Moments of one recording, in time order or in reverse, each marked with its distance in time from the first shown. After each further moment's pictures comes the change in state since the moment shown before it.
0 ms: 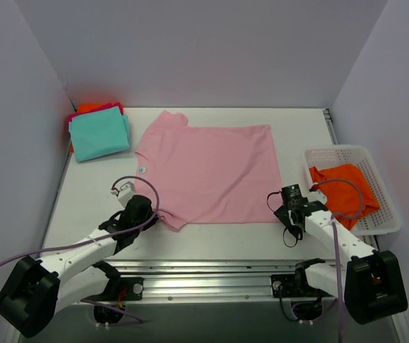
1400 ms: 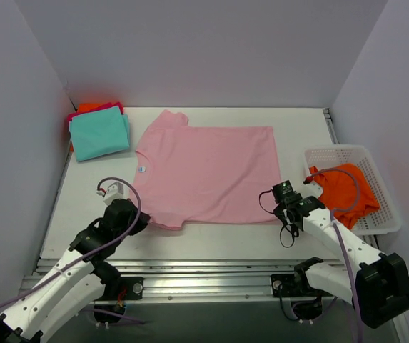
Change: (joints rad) left arm 0.000 -0.405 0.094 -0.406 0.083 0.050; right arm 0.146 -0.001 0.104 -0.091 0.118 0.032
